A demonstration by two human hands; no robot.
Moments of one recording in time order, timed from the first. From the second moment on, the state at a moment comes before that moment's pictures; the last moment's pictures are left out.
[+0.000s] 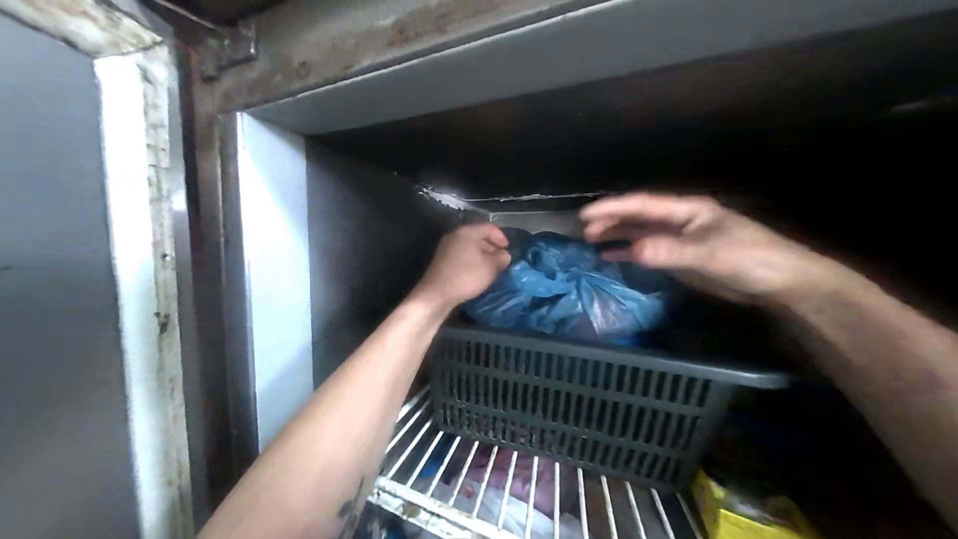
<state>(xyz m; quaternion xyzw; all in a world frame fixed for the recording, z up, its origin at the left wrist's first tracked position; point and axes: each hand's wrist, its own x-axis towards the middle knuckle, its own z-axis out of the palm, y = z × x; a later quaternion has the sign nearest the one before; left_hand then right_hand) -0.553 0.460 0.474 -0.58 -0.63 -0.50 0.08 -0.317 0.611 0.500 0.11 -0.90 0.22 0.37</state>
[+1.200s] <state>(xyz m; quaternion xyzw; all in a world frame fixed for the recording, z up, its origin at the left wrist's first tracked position) -0.521 0.496 0.509 -0.35 -0.29 -0.89 0.03 -0.313 0.627 0.490 -0.39 -0.81 0.36 0.23</state>
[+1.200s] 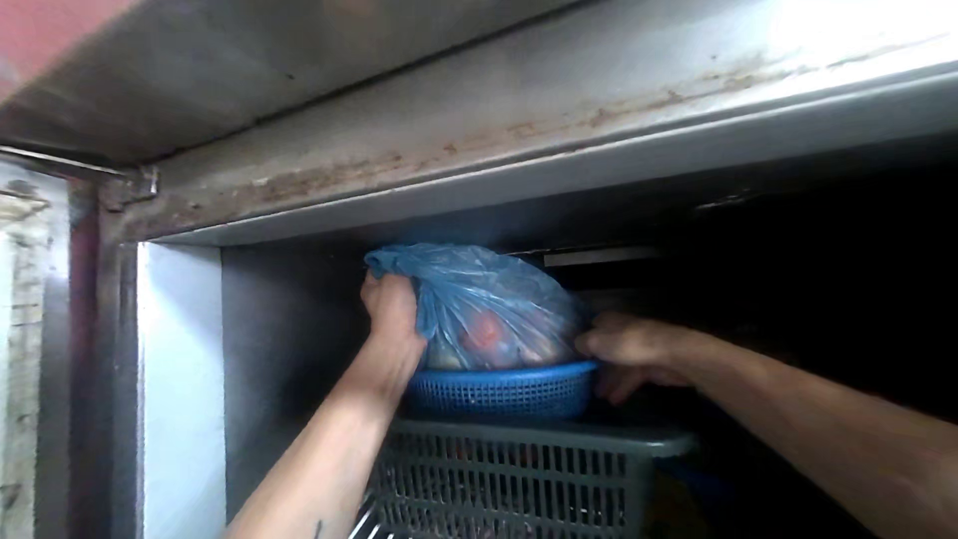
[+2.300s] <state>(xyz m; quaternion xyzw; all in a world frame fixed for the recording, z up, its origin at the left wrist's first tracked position) -0.456 0.421 0.485 -0.62 -0.27 -0.69 0.26 -0.297 0.651 0.549 -0.18 -0.66 0.53 0.51</state>
